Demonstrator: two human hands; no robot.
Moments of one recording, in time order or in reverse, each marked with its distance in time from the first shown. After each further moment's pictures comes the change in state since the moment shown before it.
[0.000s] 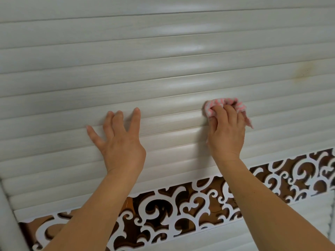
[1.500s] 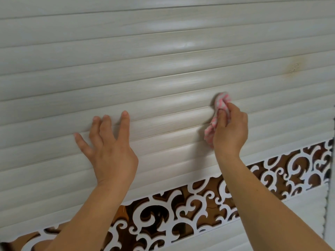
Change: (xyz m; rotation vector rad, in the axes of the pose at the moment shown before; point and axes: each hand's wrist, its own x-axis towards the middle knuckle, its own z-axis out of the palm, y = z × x) left_hand 0.002 -0.006 0.022 -0.028 0.135 0.080; right_hand 0.012 -0.008 -0.022 0.397 -0.047 0.613
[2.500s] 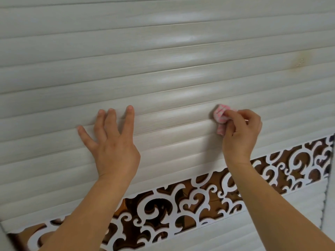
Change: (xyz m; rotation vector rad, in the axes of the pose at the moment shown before) left_hand -0.002 -0.008 -0.002 0.014 -0.022 0.057; right_hand -0.007 0.030 -0.013 0.014 0.058 -0.200
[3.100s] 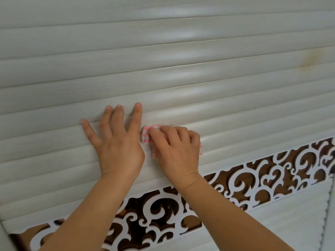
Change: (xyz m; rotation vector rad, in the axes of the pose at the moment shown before) left_hand 0.002 -0.013 0.002 -0.017 0.052 0.067; right_hand -0.102 -0.068 0.069 -0.412 -0.190 -0.756
